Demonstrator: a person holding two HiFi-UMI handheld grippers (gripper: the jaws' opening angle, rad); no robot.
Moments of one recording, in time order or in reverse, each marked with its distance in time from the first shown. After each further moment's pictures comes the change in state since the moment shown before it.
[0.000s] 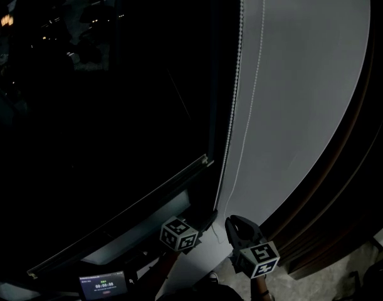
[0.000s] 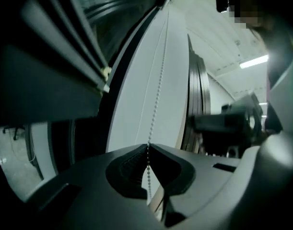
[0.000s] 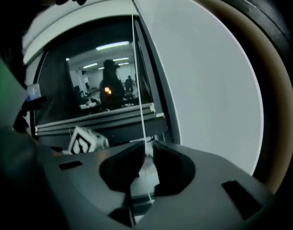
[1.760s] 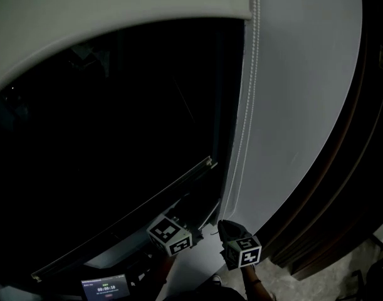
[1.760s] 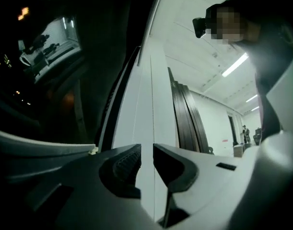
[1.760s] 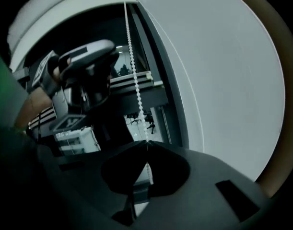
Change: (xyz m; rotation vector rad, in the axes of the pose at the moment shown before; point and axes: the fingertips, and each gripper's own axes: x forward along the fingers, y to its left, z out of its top) left arm -0.063 -0.040 0.153 0.164 -0.382 -0.005; right arm 0.053 -0.005 -0.087 0.070 0.161 -0.026
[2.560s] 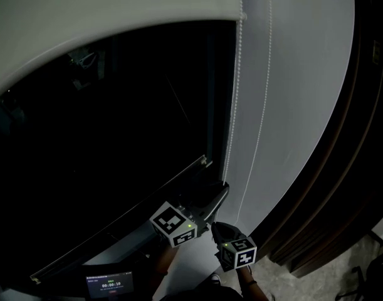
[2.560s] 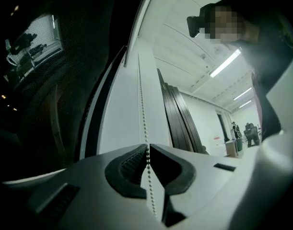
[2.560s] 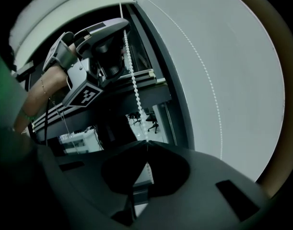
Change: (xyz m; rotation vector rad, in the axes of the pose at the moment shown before) left arm 0.035 -0.021 0.028 0.069 -0.042 -0.119; right arm -0.002 0.013 -0.012 0.037 0.001 0.041
